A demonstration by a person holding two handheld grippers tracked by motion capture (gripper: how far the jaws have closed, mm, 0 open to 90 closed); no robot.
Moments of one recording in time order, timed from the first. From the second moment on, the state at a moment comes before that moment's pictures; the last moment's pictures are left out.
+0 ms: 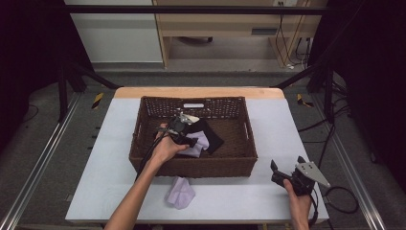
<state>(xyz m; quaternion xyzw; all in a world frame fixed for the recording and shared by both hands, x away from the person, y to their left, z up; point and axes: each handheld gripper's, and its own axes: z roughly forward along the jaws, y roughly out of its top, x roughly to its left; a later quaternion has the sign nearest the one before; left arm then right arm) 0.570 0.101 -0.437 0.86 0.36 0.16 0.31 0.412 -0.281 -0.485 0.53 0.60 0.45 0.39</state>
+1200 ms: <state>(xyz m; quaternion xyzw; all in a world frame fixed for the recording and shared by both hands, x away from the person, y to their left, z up) 0.556 0.125 -0.401 0.77 0.38 0.18 0.48 0.412 -0.282 -0.485 0.54 0.60 0.45 0.39</state>
